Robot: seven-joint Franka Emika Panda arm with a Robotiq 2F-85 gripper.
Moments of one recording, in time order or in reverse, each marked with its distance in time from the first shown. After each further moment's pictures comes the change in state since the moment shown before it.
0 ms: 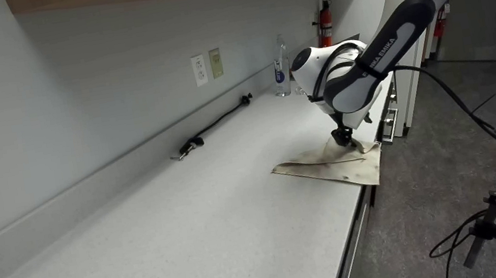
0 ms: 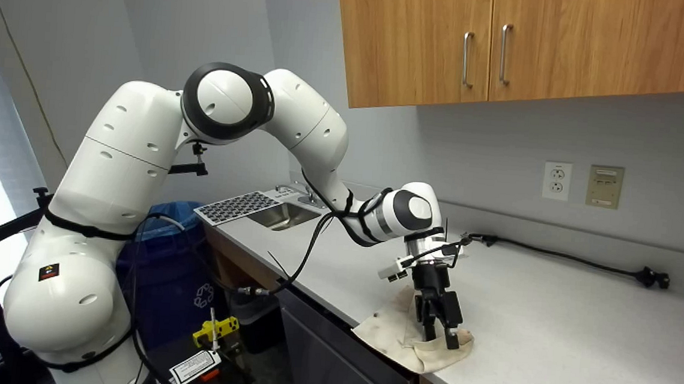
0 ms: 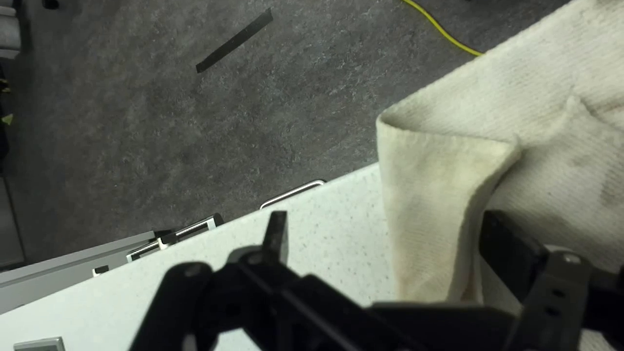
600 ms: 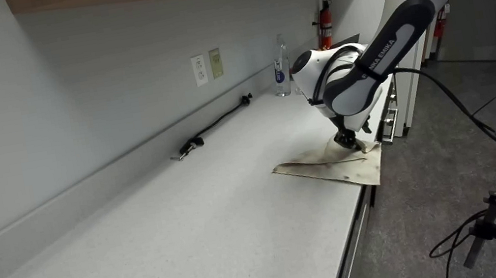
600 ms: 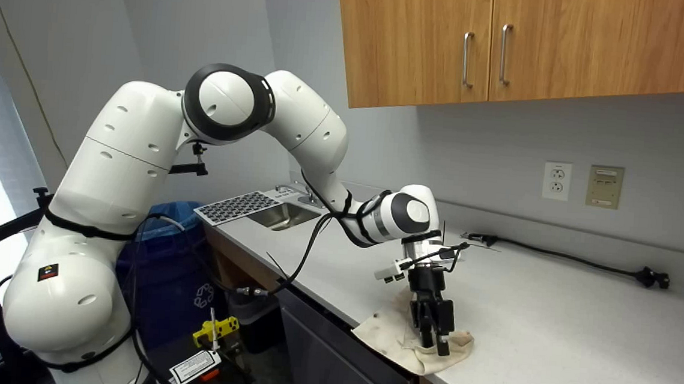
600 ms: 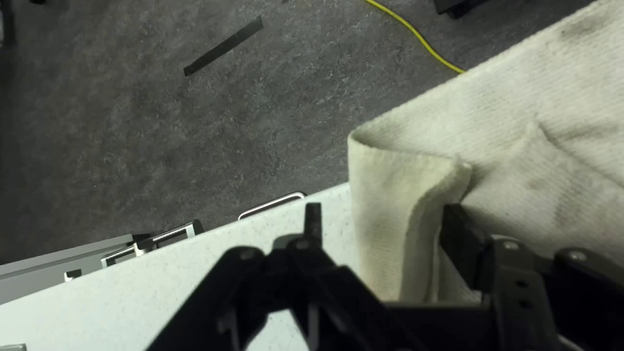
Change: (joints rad) arm -0.009 0.002 0.021 -0.011 0.025 0.000 -0.048
